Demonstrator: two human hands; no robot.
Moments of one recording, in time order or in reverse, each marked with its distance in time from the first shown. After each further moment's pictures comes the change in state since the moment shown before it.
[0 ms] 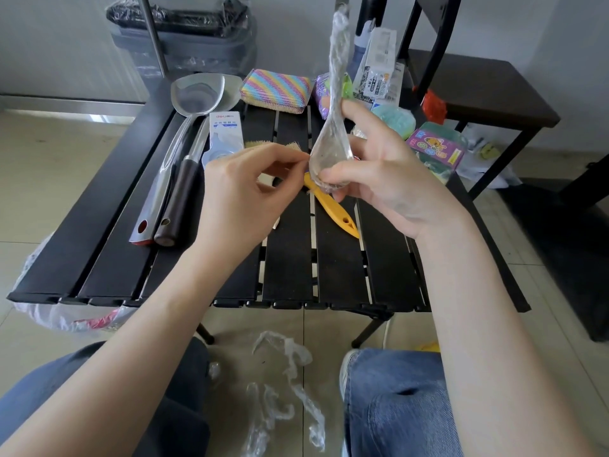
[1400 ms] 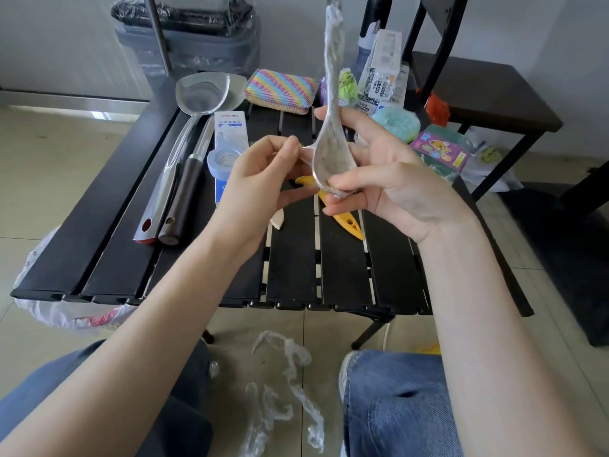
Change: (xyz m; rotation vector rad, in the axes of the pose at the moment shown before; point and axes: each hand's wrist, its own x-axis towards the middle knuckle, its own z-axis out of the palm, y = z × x) left_hand 0.010 0.004 0.007 -0.770 -0.154 -0.675; right_hand -0.002 -0.001 -0.002 0.172 -0.155 0.042
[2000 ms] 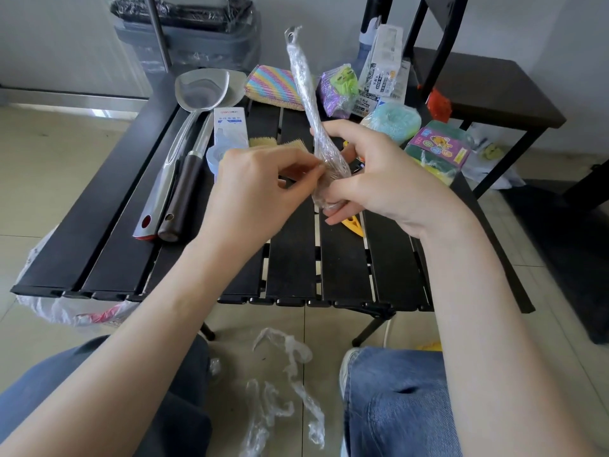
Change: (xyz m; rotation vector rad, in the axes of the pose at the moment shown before) left_hand -0.006 -0.001 -0.005 0.850 0.133 0.638; right_hand 0.001 -0.005 0.014 -0.466 0.128 0.068
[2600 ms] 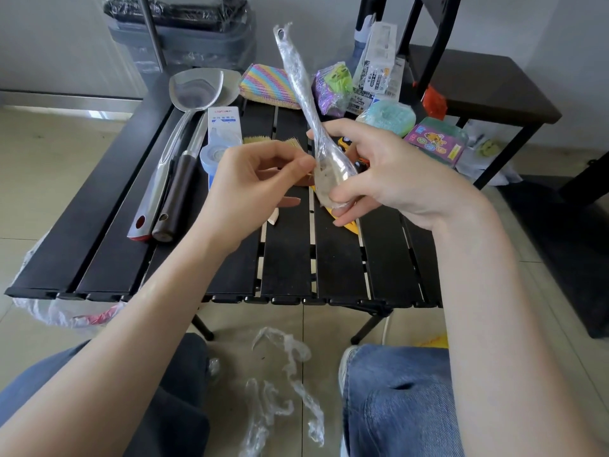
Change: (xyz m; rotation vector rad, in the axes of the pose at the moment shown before) left_hand 0.004 0.003 -0.002 -0.523 -0.202 -0.493; right_hand -0.003 0.002 -0.016 0.011 -0.081 0.033
